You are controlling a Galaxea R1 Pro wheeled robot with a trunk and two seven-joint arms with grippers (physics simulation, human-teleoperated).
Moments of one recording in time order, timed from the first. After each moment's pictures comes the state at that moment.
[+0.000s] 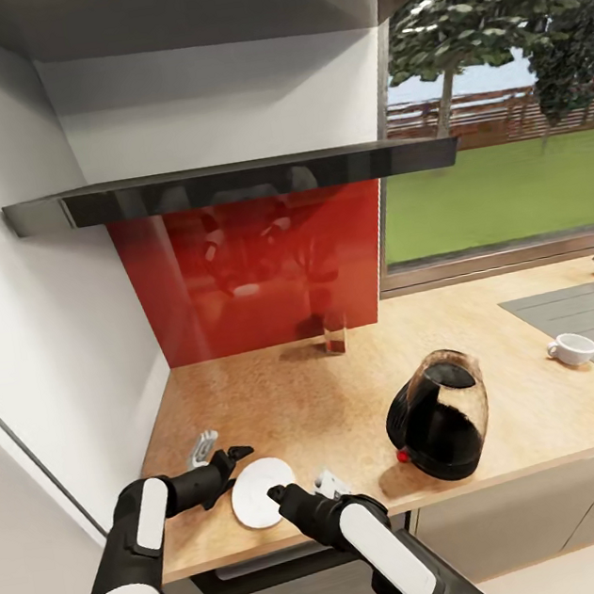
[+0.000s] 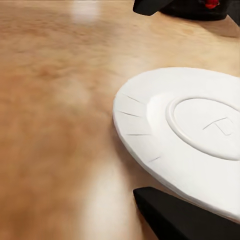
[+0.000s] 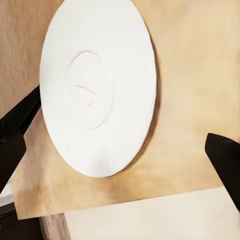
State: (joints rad) left arm -0.59 -0.09 0.47 -0.97 0.40 1.01 -0.20; right arm -0.43 0.17 0.64 -1.12 -1.34 0.29 -0.58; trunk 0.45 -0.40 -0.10
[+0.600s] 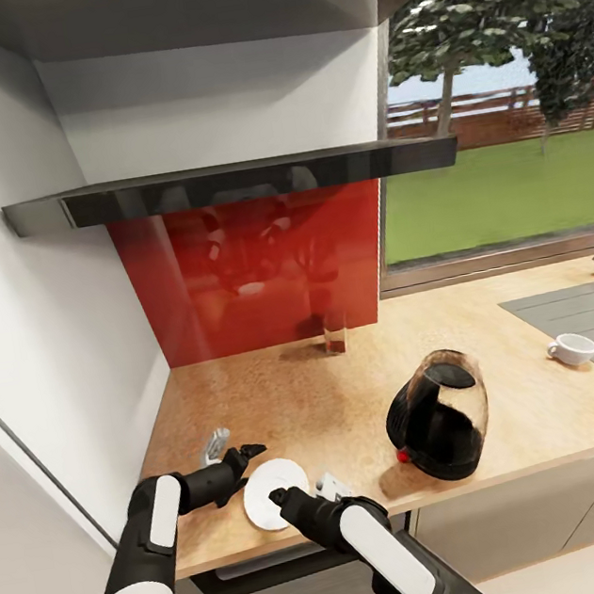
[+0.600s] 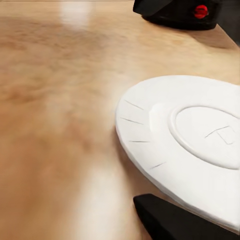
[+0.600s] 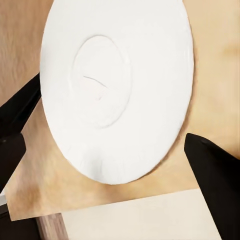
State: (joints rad) left arm -0.59 -0.13 0.45 -0.97 0.40 1.01 -0.20; right arm -0.43 0.17 0.64 -1.11 -1.34 0.29 -0.58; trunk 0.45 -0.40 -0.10
